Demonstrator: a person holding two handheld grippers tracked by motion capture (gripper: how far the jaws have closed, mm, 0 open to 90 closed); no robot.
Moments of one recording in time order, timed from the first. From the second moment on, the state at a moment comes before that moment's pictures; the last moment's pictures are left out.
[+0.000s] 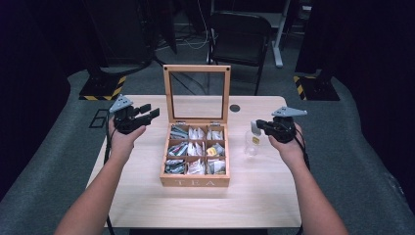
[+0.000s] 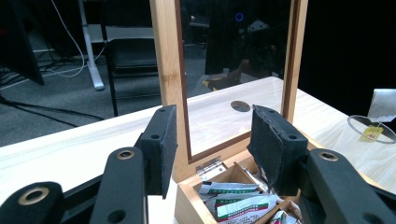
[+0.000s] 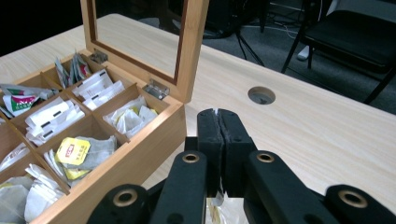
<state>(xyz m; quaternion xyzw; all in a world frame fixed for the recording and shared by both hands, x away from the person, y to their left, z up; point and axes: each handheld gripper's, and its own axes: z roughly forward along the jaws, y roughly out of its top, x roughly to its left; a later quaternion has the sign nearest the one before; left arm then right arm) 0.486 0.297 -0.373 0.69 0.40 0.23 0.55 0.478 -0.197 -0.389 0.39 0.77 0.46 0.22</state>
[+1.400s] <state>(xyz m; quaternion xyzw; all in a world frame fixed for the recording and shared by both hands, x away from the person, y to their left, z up) 0.485 0.304 -0.372 0.69 0.41 0.23 0.55 0.482 -0.189 -0.423 0.42 0.78 0.42 0.19</state>
